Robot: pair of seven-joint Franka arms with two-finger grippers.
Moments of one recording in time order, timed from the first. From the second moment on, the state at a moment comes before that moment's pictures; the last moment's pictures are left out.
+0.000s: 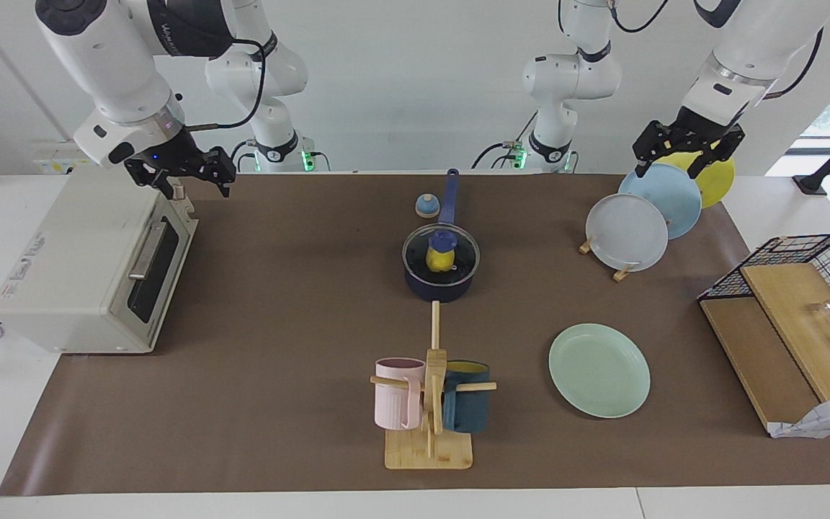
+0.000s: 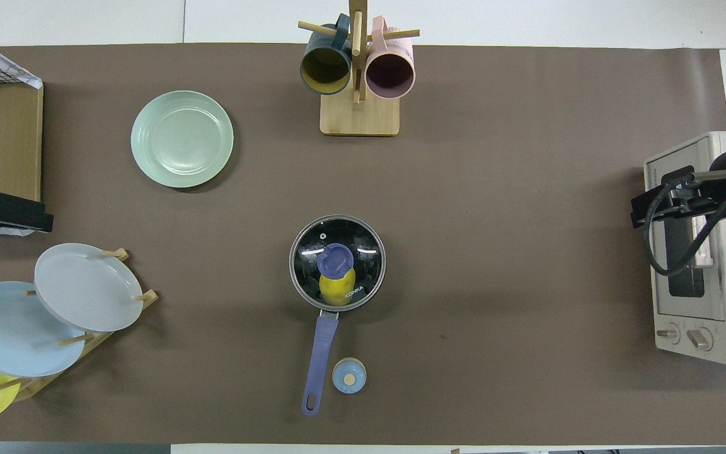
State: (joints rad) left arm -0.12 -0.10 0.04 -1.64 -0.02 1.50 0.01; right arm 0.05 0.01 -0.01 -1.60 -0.02 1.46 0.00
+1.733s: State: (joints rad) left arm -0.12 -0.10 0.04 -1.64 -0.02 1.53 0.01; right arm 0.02 0.00 -0.01 -1.59 -0.02 1.47 0.00
